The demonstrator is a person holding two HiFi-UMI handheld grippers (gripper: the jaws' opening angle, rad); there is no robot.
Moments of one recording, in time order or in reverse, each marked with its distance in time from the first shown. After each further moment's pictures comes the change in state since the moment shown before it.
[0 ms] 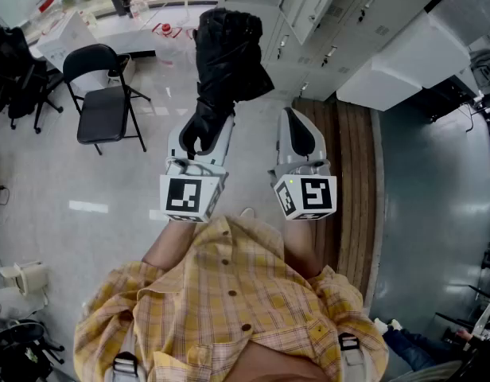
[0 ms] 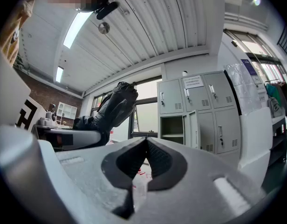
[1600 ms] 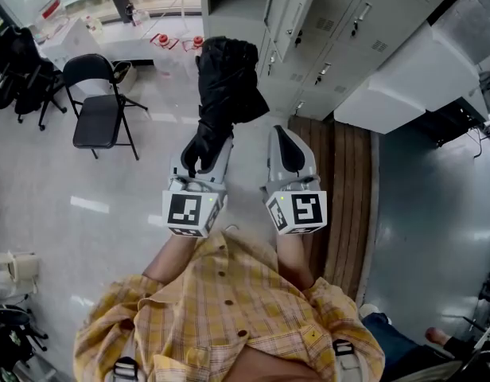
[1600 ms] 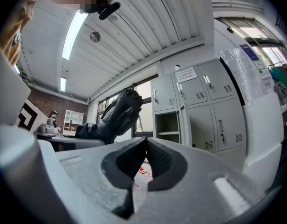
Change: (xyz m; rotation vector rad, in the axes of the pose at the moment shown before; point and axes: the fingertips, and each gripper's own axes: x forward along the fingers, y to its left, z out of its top) left arm 0.106 -0.103 -0.047 -0.009 0.079 0.071; right arm 0.007 -0.140 -0.029 0.074 -0.005 0.101
